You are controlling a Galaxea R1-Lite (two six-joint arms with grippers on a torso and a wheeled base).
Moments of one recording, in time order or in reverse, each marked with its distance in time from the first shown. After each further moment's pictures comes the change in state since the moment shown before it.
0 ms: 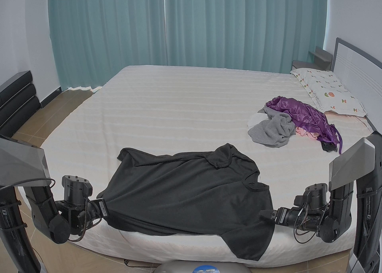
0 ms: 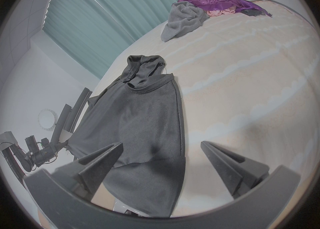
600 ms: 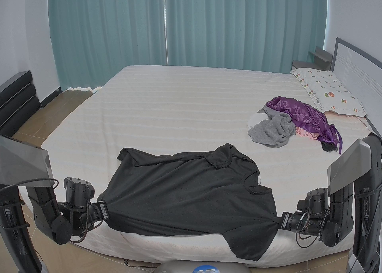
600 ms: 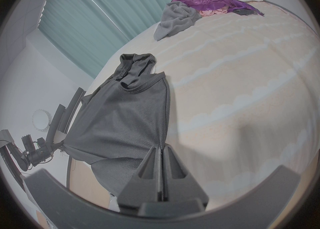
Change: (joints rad) left arm 0.000 0.030 0.001 0.000 0.000 0.000; right arm -0.007 0.037 0.062 -0.064 -0.050 -0.006
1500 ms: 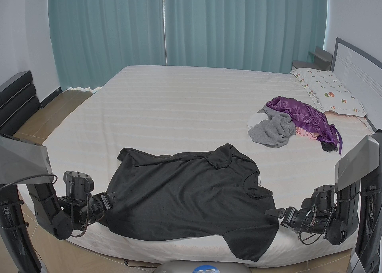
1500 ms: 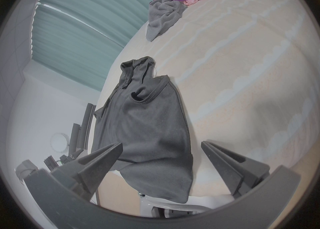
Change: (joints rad) left arm 0.007 -0.001 -0.055 -0.016 -0.058 -0.097; right arm -0.029 -0.062 0.040 -0.009 0.126 0.217
